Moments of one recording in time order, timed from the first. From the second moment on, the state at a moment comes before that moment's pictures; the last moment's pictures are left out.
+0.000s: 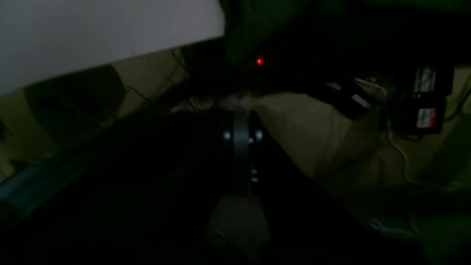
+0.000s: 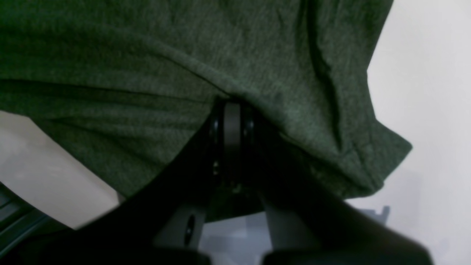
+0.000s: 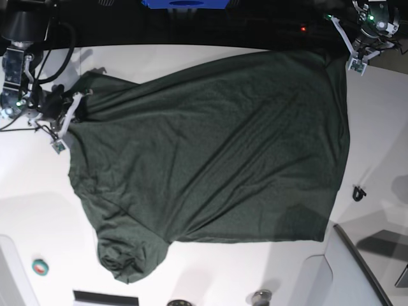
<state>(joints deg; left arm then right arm) 36.9 -14.6 -28.1 98.6 7.8 -27.1 43.0 -3.4 11.7 17.2 70.1 4.4 41.6 -45.4</state>
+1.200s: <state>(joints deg) 30.0 -17.4 -30.9 86.5 -0.9 -26.9 41.8 -3.8 12.4 17.2 72.2 0.5 41.2 -47.9</state>
